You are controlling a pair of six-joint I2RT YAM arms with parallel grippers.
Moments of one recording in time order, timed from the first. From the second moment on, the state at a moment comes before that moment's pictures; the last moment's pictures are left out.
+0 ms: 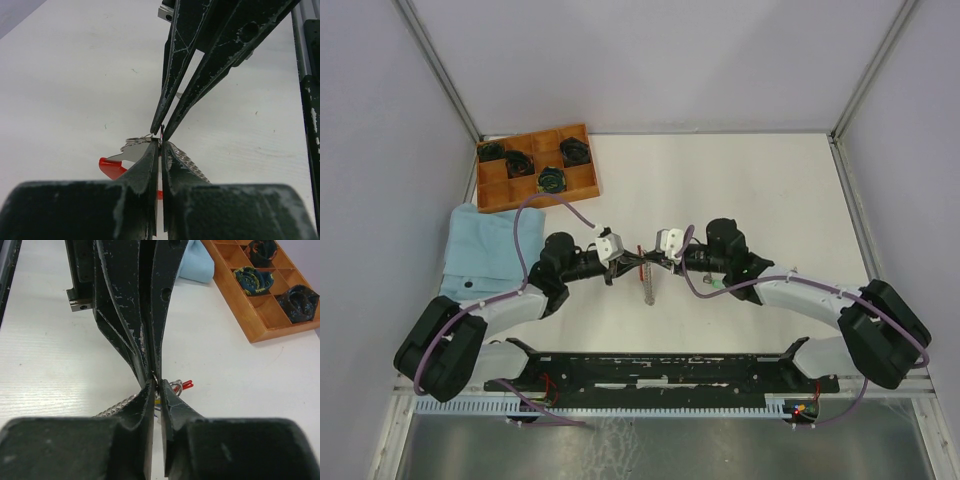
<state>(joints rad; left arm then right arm) -0.52 1.26 0.37 0.77 0.75 0.21 0.74 1.35 0.64 0.46 -0.61 -0.49</state>
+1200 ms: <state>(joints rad) -0.52 1.18 0.50 0.42 0.52 0.21 0.72 1.17 0.78 -0.57 0.16 0.27</state>
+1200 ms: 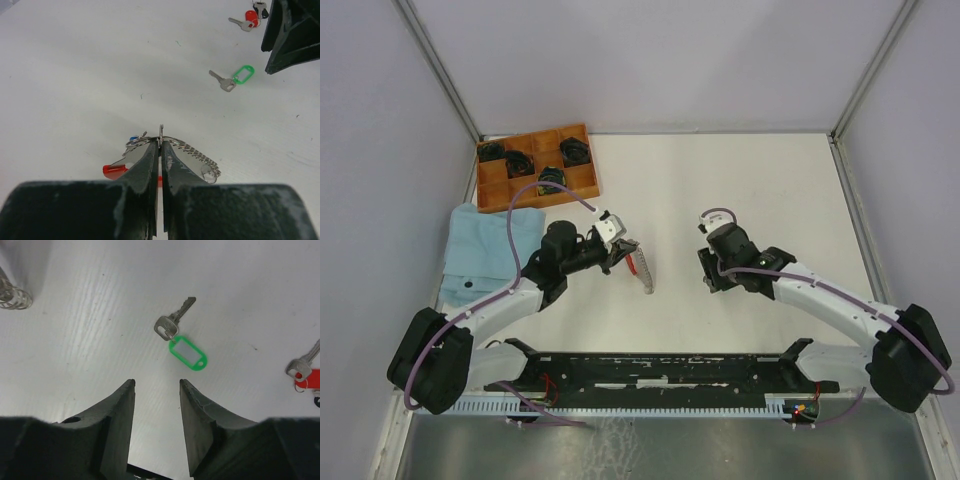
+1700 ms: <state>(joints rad) -0.52 1.19 0.50 0.40 0.52 0.21 0.65 1.31 0.62 -0.29 0.14 0.32</state>
